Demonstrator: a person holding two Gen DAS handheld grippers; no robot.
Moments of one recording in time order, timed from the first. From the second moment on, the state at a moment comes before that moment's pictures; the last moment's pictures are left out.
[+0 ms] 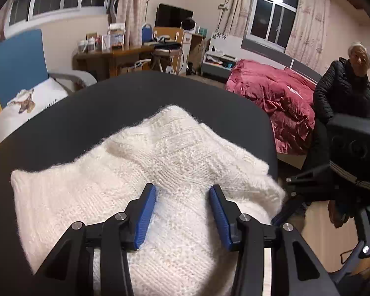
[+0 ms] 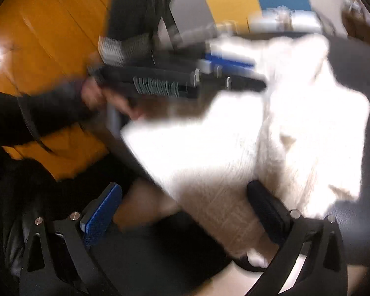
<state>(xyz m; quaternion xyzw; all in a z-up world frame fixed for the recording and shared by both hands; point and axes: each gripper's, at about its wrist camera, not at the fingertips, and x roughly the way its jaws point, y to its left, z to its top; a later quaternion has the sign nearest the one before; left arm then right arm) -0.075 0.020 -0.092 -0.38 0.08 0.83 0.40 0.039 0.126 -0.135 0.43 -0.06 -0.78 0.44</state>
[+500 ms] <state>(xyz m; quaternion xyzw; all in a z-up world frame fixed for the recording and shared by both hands) -0.147 0.080 -0.086 -0.43 0.09 0.77 0.46 0.010 0.134 -0.114 0.39 -0.07 -0.83 0.40</state>
